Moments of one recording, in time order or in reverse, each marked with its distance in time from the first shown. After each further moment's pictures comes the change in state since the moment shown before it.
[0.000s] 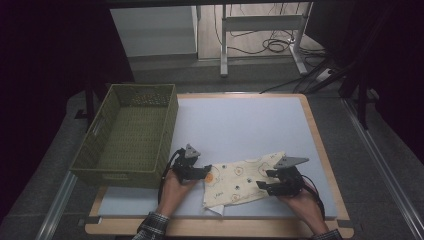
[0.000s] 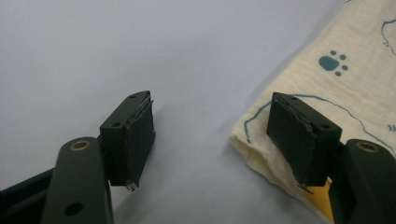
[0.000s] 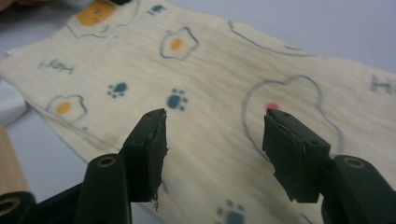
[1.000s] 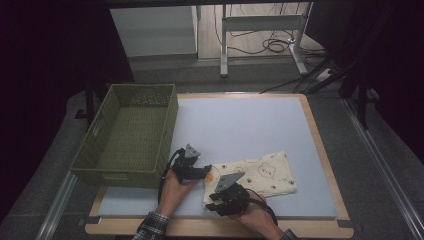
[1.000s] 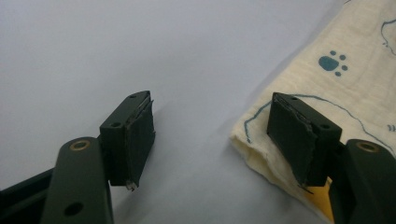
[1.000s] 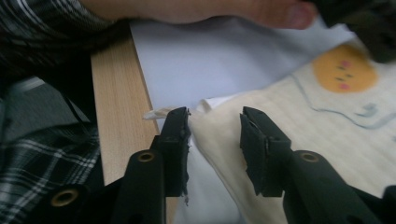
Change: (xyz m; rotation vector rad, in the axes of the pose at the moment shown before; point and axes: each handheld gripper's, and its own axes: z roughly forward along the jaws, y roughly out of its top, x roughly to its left) left arm 0.000 0.000 0.000 -0.001 -0.001 -0.007; right arm 0.127 0.040 0.078 0.090 0.268 -0.270
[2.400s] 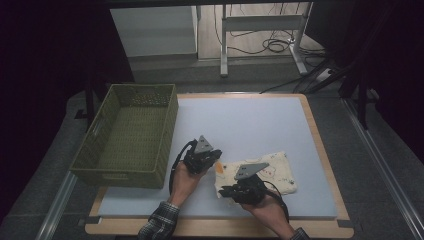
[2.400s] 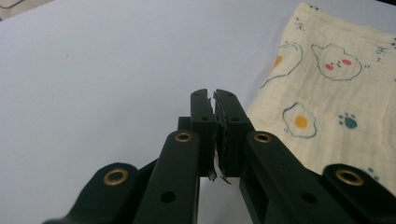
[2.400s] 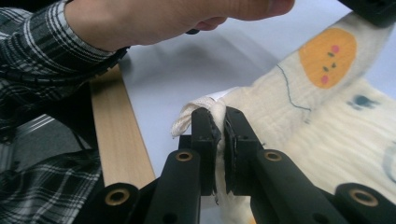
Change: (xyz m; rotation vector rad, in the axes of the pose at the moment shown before) left arm -0.030 0.050 -0.005 -0.142 -0.098 0.151; right arm -0.028 -0.013 -0.052 -0.148 -0.015 0.132
